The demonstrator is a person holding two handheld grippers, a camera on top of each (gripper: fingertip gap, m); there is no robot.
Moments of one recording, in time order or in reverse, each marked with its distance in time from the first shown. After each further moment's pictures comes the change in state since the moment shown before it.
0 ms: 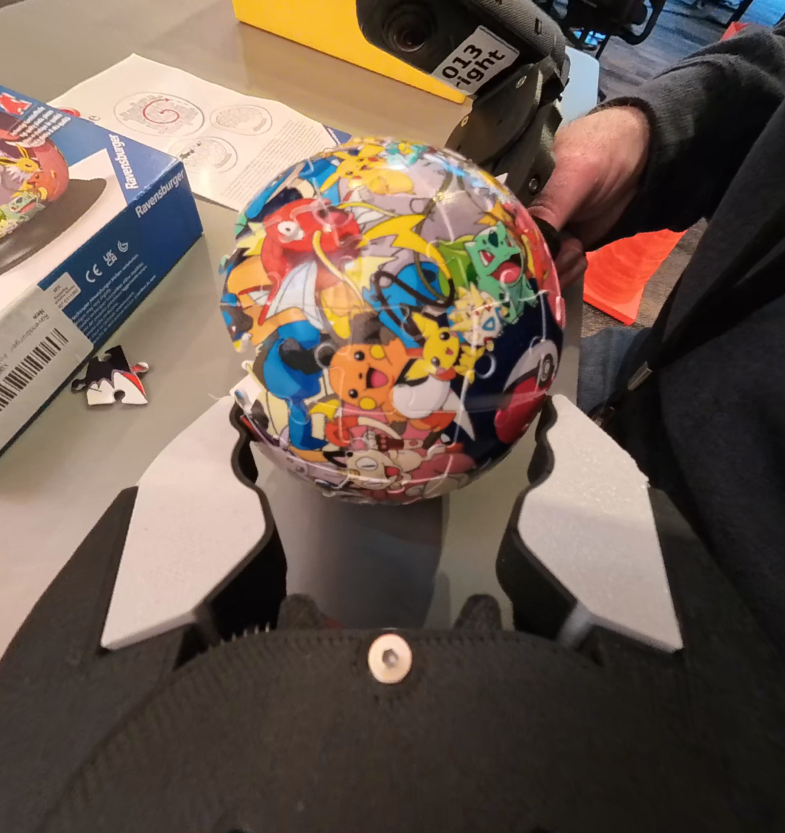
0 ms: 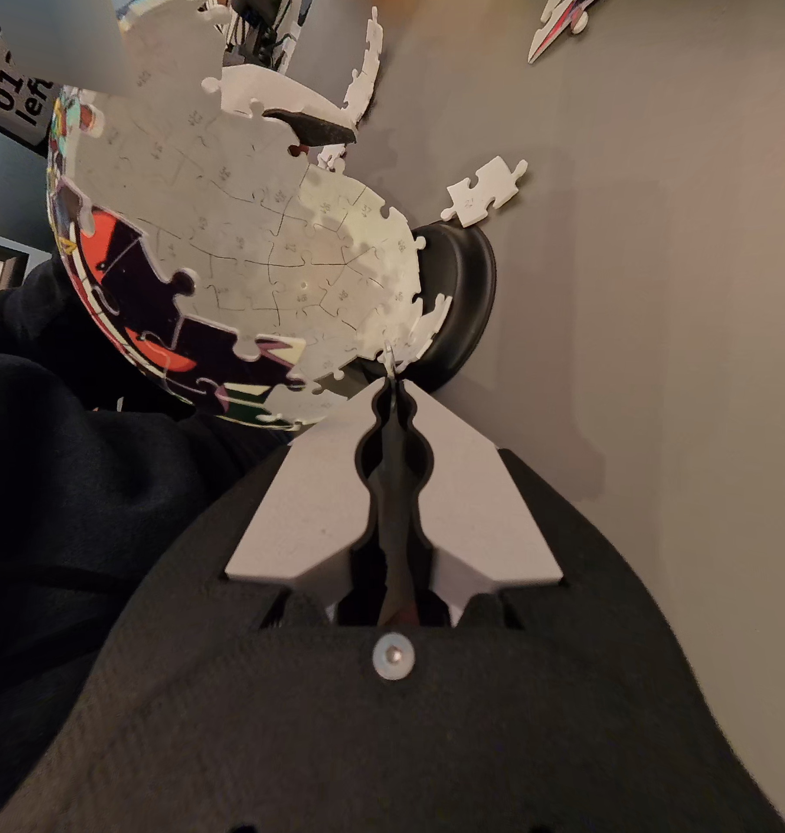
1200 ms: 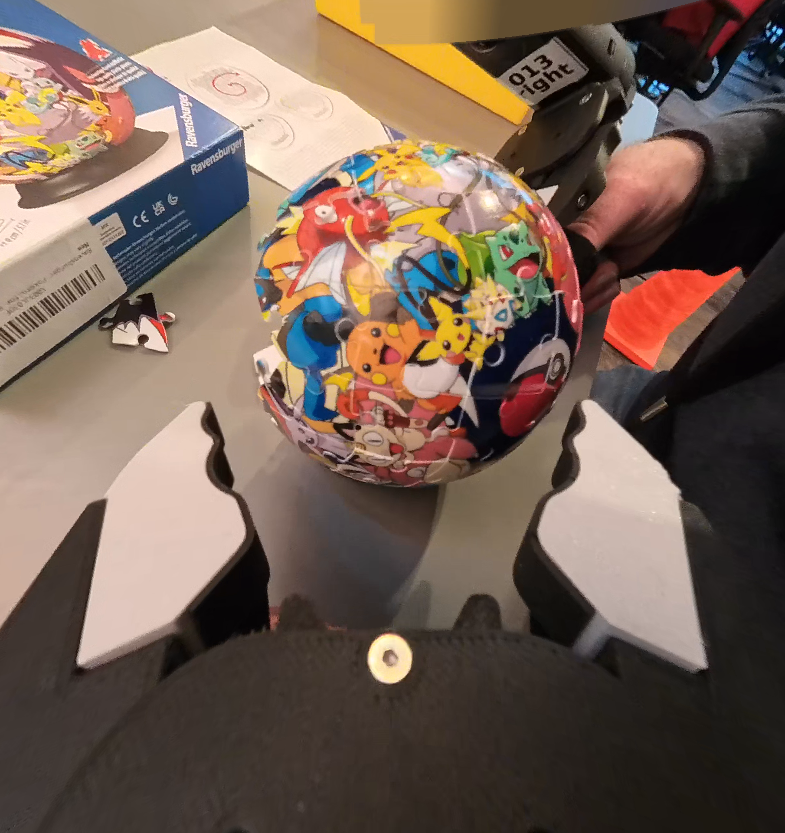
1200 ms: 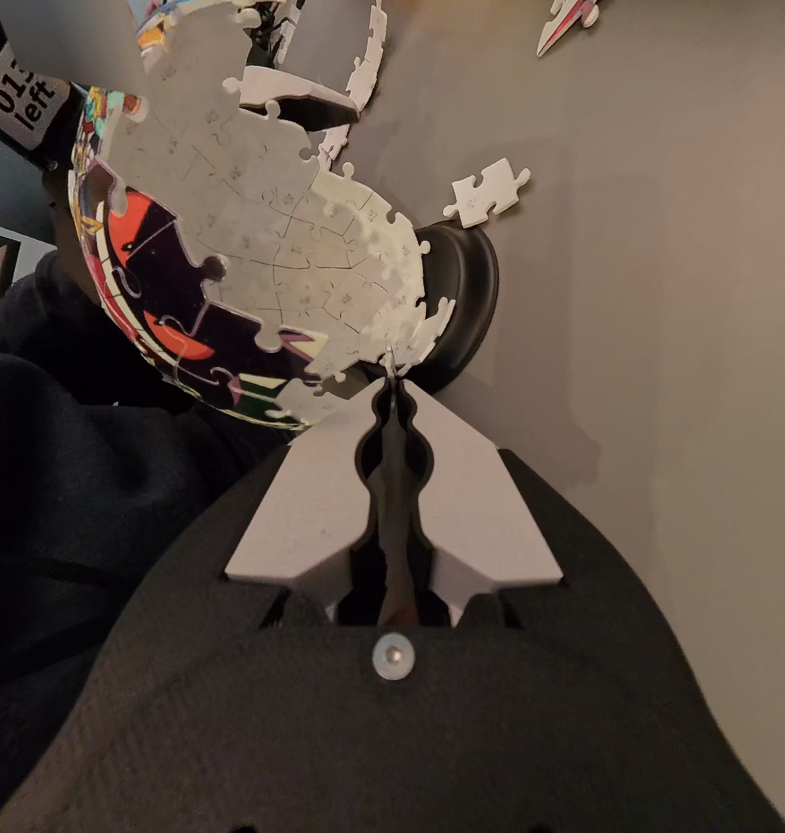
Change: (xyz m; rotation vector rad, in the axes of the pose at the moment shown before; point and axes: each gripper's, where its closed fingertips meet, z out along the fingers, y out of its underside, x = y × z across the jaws) left arm -0.006 0.004 -0.006 0.018 -0.105 -0.136; right arm -0.002 0.001 -0.001 -0.021 0.007 -0.011
